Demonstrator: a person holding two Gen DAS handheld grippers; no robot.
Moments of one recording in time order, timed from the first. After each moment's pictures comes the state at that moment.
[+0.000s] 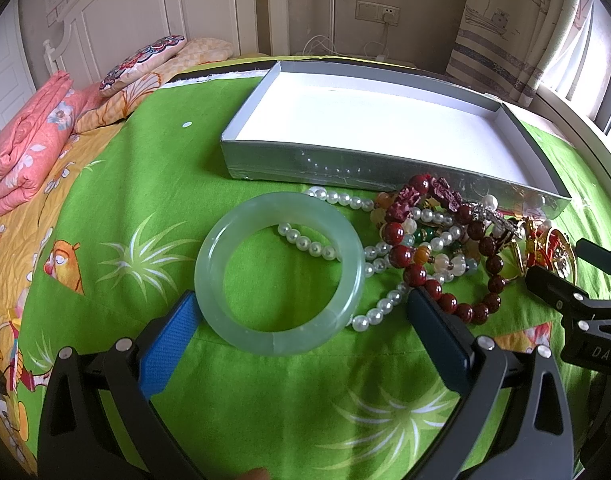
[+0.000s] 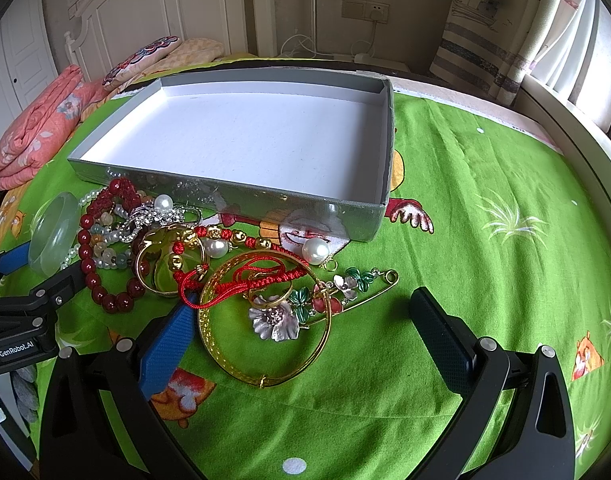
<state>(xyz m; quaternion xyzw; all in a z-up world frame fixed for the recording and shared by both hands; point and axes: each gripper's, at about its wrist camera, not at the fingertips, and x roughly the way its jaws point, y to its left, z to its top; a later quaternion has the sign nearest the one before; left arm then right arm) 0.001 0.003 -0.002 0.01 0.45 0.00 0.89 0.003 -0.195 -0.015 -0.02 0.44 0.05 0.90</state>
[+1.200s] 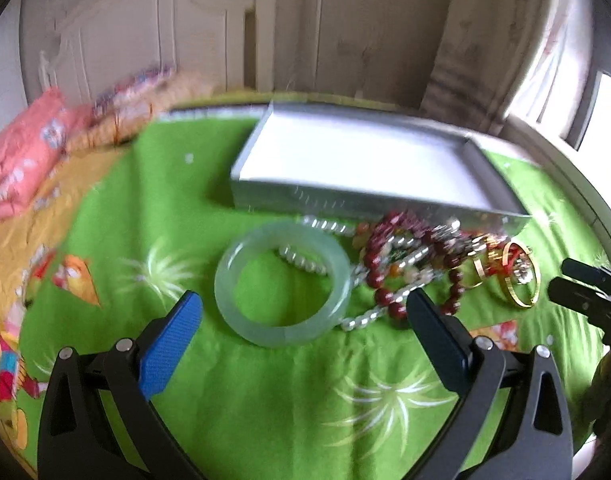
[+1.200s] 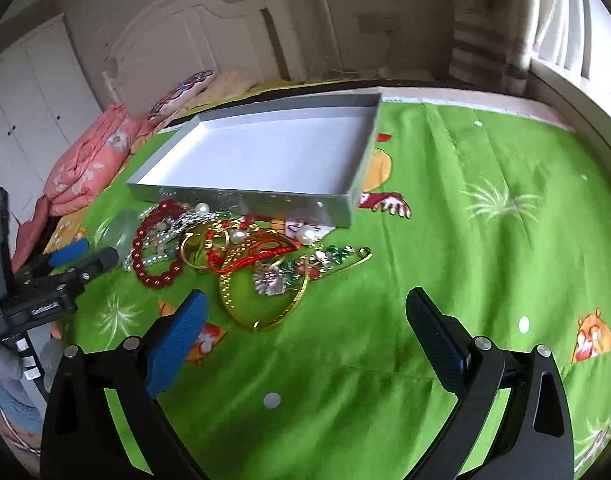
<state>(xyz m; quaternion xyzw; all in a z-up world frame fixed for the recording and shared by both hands) -0.035 0.011 0.023 0.00 0.37 -0.05 0.93 -0.036 -0.240 0.003 0.05 0.41 0.14 0.90</state>
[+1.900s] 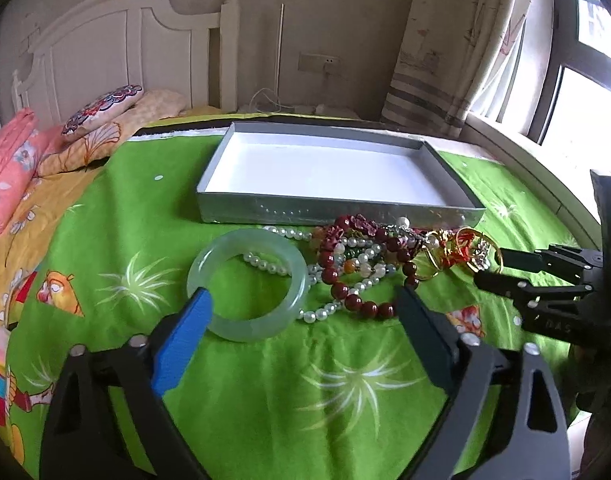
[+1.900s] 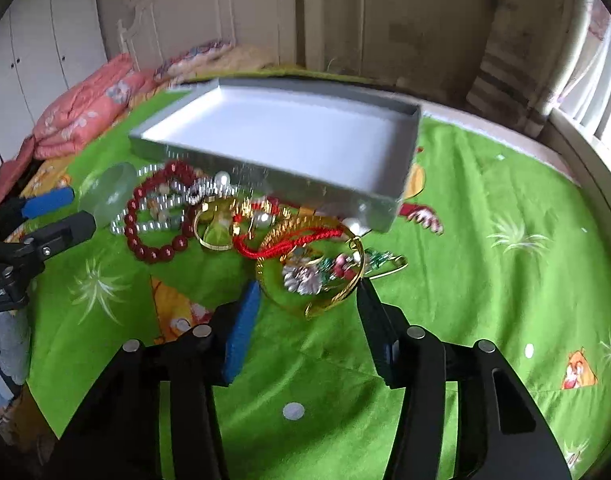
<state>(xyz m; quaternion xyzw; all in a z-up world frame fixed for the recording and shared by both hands) -0.049 0.008 0.030 -0.01 0.36 -0.11 0.93 -0.040 -0.205 -0.004 -0.05 0.40 0.13 0.91</state>
